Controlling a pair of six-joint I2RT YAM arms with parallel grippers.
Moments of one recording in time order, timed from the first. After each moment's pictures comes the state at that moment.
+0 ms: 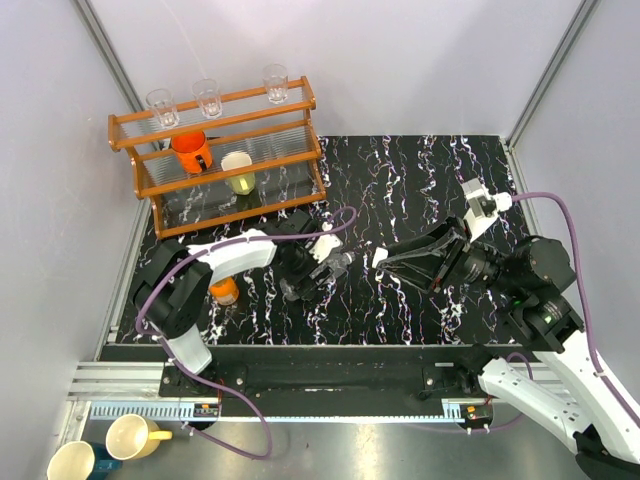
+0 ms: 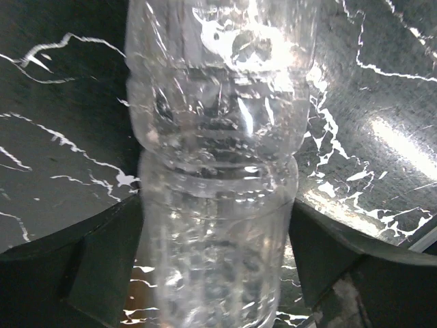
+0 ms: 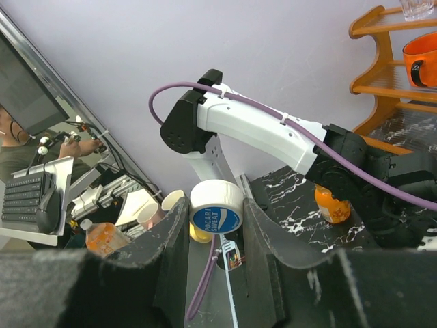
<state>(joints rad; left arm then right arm) -0.68 1.71 1.06 -0.59 0.21 0.22 0.66 0.65 0.98 0.00 -0.62 0.69</state>
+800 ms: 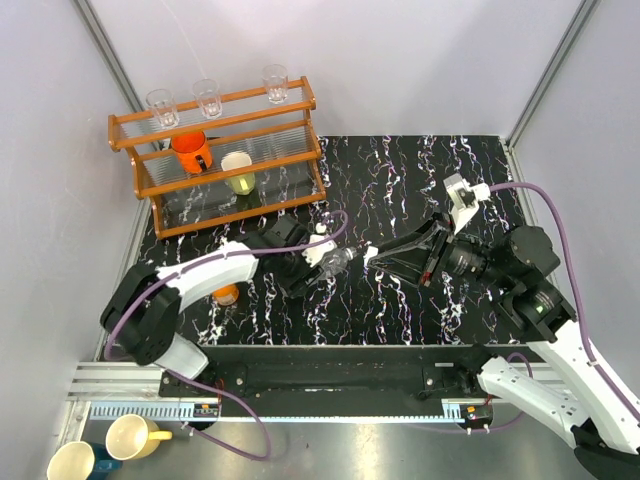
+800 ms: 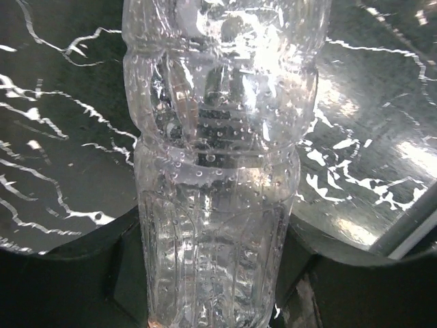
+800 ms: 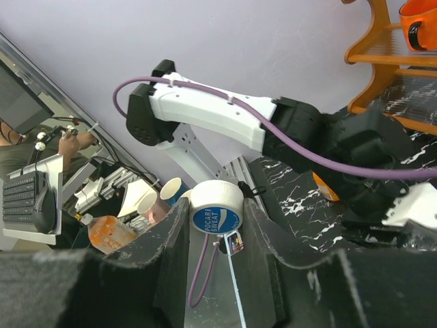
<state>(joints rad) -0.70 1.53 0.93 -0.52 0.18 0.27 0.66 0.71 1.01 -0.08 -0.63 0.69</state>
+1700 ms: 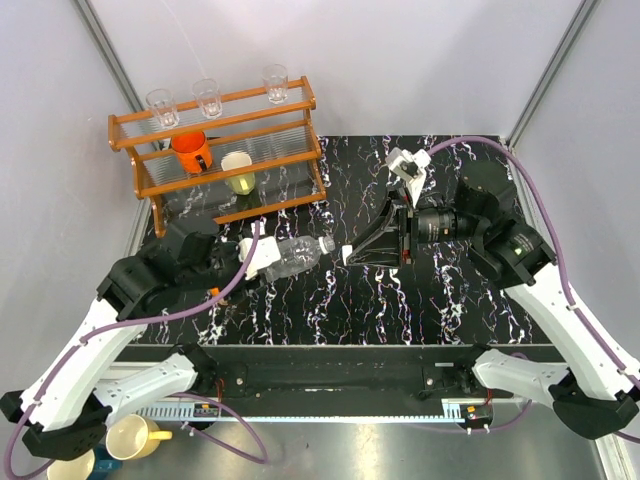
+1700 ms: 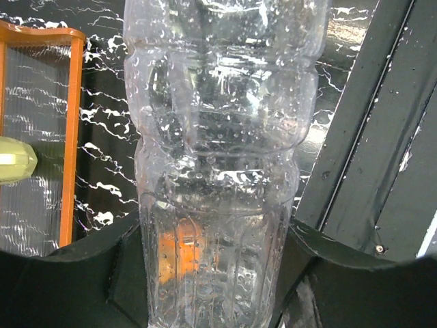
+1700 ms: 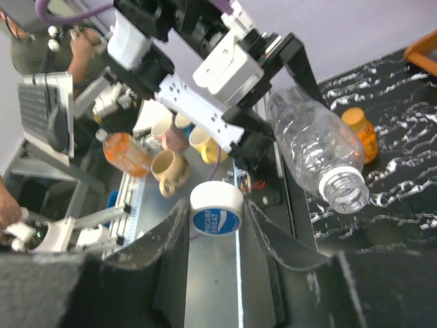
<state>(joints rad) -0.70 0.85 1.24 -1.09 0.25 0.50 0.65 1.05 1.34 -0.35 -0.95 0.46</state>
